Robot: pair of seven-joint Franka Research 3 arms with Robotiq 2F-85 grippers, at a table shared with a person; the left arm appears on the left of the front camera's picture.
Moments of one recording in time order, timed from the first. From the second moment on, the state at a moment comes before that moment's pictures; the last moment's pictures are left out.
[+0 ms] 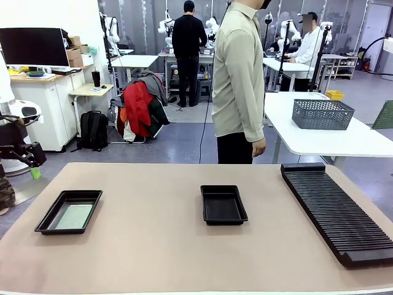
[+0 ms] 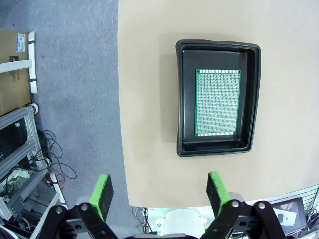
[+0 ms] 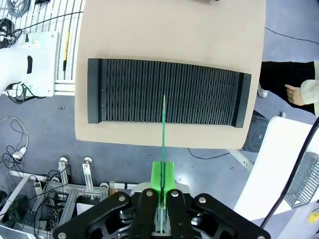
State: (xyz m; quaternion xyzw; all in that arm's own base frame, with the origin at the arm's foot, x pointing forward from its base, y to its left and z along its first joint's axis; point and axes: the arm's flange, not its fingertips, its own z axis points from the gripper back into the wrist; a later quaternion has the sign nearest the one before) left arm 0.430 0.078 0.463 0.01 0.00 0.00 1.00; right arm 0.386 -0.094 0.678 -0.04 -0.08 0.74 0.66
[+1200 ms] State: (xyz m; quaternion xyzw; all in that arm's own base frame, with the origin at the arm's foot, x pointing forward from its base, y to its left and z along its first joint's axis) left arm 0.430 0.078 0.463 0.01 0.00 0.00 1.00; right arm 0.406 -0.072 0.663 0.09 -0.16 0.58 0.80
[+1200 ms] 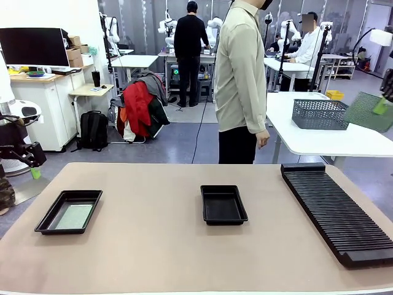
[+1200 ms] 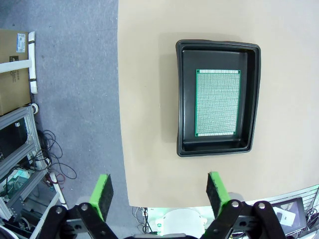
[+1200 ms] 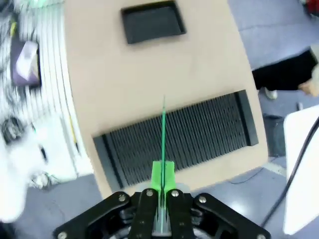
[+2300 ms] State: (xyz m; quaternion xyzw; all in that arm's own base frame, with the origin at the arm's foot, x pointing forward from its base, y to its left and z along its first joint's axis) left arm 0.430 0.077 0.463 0.01 0.00 0.00 1.00; right arm 0.439 0.132 0.467 0.37 -0.11 0.10 0.92
